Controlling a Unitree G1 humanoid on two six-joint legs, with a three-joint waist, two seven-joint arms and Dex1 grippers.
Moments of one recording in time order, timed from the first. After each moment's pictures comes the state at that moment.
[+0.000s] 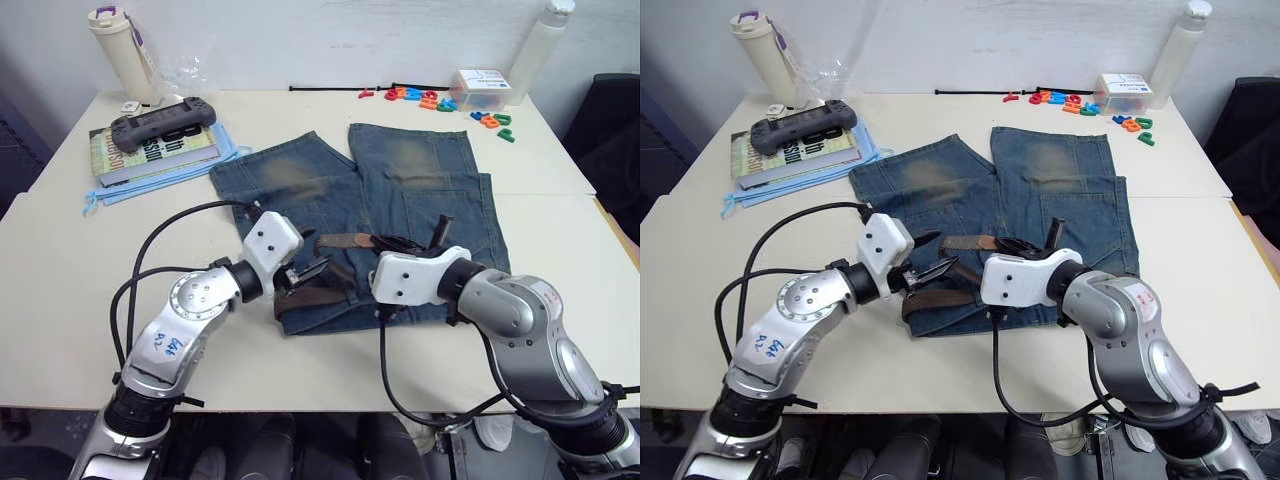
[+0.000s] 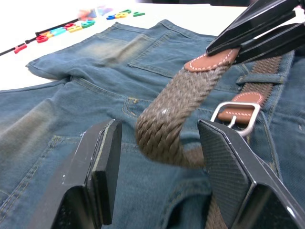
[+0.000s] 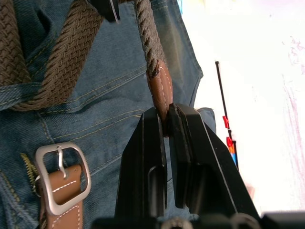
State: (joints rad) left arm -0.38 0.44 -0.19 -0.47 -0.22 0.57 -0.38; right arm -0.38 -0.64 0.29 -0.67 -0.54 0.44 0.78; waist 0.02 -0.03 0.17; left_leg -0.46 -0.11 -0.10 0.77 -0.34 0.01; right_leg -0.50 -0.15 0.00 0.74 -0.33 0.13
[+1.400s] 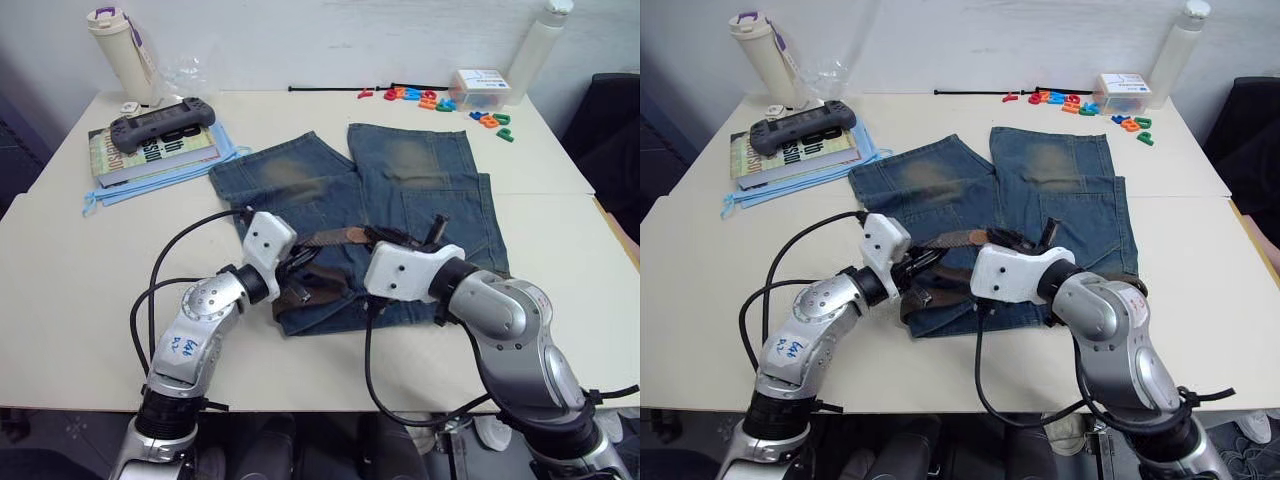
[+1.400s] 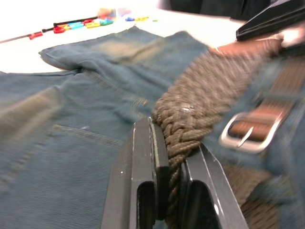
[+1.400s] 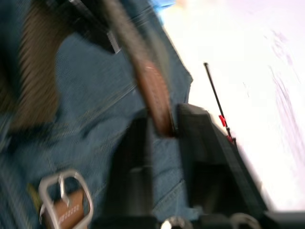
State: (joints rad) left arm -0.34 0.25 -0.04 -0.37 -0.34 0.59 -0.47; right arm -0.38 -0.46 0.25 -0.73 -0.56 0.57 0.77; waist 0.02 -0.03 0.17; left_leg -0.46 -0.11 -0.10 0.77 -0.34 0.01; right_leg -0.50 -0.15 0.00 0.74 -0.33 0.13
